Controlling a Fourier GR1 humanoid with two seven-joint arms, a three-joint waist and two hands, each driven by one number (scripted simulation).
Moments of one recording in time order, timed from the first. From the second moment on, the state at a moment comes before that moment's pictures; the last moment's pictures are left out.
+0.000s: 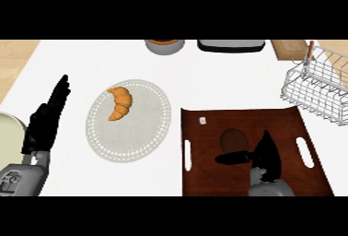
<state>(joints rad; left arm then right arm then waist) -0.17 0.40 -0.09 -1.45 -0.01 0.21 0.08 -0.08 0.00 0.19 -1.50 0.78 -0.30 1.24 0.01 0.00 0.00</state>
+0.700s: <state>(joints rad) -0.15 0.39 -0.08 -1.45 -0.03 0.20 0.06 -0.19 -0.02 0.25 -1.40 0.72 -0.27 1.23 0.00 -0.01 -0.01</state>
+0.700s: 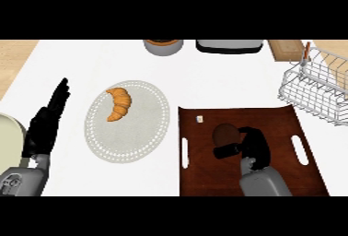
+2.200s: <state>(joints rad) -0.13 0.36 -0.05 -1.44 -0.06 0.18 0.04 -1.01 -0.13 0.18 -1.09 1.13 -0.34 1.06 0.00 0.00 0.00</state>
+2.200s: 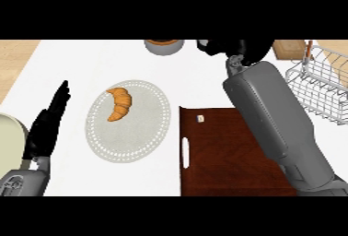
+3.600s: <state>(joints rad) -0.14 0.34 0.00 -1.44 -0.09 0.13 0.05 -0.99 -0.59 -0.01 -0.91 1.18 -0.04 0.78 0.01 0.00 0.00</state>
